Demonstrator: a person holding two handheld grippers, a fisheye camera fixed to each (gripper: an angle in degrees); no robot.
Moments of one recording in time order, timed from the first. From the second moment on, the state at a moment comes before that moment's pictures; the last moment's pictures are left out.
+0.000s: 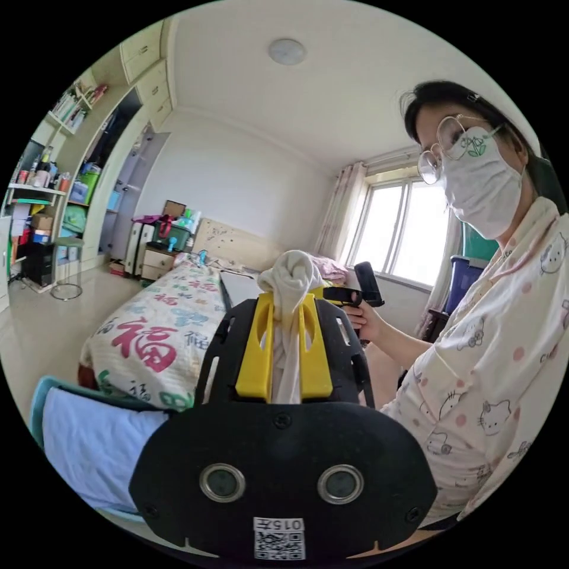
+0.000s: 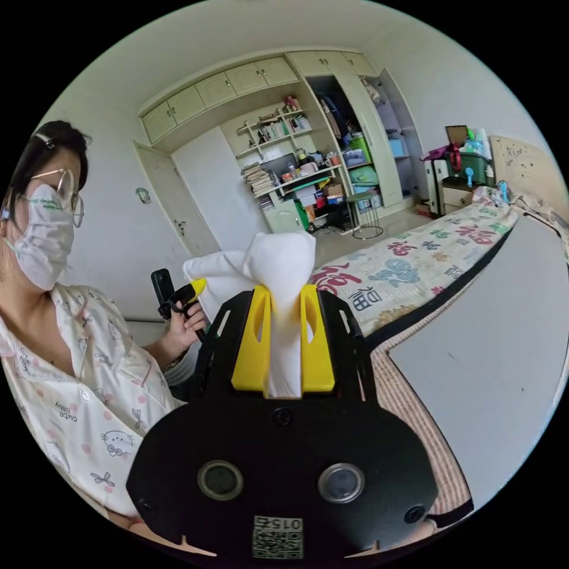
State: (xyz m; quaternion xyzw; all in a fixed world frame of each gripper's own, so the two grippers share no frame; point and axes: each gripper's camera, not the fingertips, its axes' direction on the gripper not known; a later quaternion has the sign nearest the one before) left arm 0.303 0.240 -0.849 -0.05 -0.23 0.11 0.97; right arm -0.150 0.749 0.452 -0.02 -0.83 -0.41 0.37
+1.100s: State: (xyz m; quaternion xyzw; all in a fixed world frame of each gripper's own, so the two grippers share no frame) left arm -0.175 0.206 -0.526 -0.15 -0.65 -0.09 0.74; right arm 0.176 0.739 0.271 0.19 -0.88 -0.05 0.43
